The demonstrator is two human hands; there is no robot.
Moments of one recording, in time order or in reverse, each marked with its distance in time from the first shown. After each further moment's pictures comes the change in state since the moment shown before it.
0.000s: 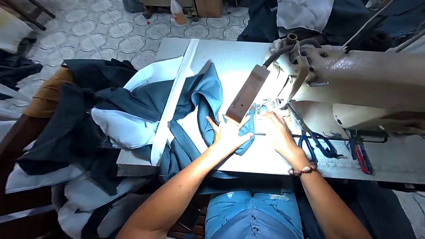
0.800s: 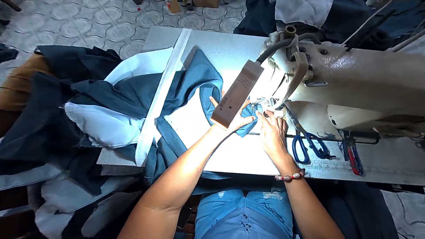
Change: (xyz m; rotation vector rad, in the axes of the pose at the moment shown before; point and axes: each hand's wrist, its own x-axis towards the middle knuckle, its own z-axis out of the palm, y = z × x) left_hand 0.060 0.020 -0.014 -0.099 -0.016 0.006; right_hand -0.009 -0.004 0.015 -0.107 0.156 0.163
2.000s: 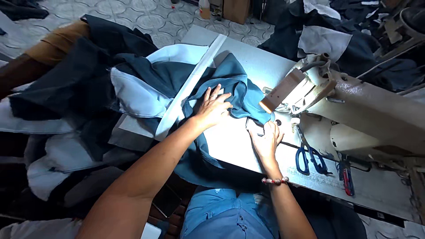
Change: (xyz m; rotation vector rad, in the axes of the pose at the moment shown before) left_hand -0.056 -0.105 -0.027 0.089 0.303 0.239; right_hand -0.005 -0.060 0.008 0.110 -0.024 0.184
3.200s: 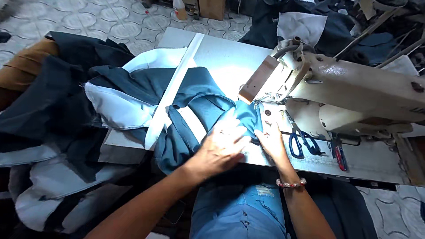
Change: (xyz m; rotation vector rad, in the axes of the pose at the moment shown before) left_hand -0.068 0.098 -0.005 0.043 0.189 0.439; right_hand -0.016 0.004 -0.055 0.366 -0.161 0.222
